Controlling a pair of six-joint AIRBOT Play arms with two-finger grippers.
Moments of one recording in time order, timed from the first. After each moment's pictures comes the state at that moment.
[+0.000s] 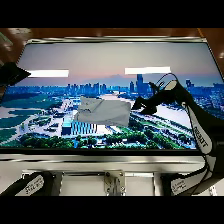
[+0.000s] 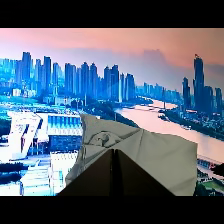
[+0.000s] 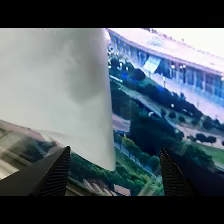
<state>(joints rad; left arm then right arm) 0.28 -1.08 1.37 0.91 -1.18 -1.37 0.06 -1.73 1.27 -0.85 1.22 1.41</state>
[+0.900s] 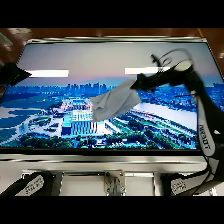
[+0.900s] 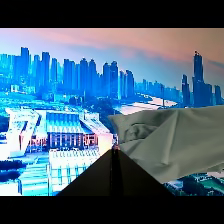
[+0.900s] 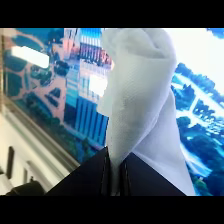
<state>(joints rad) 0.28 -1.08 1.37 0.91 -1.18 -1.38 0.01 -1.67 1.66 -0.70 1.36 1.36</state>
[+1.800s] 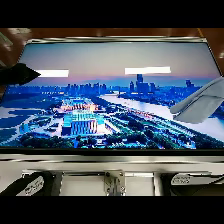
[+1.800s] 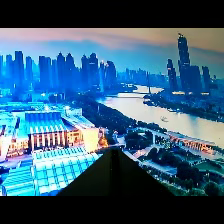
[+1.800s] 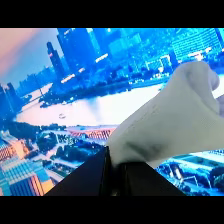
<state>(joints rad) 0.17 -1.08 1.37 0.91 -1.17 -1.35 -0.66 -1.58 2.06 -0.98 1.72 1.58</state>
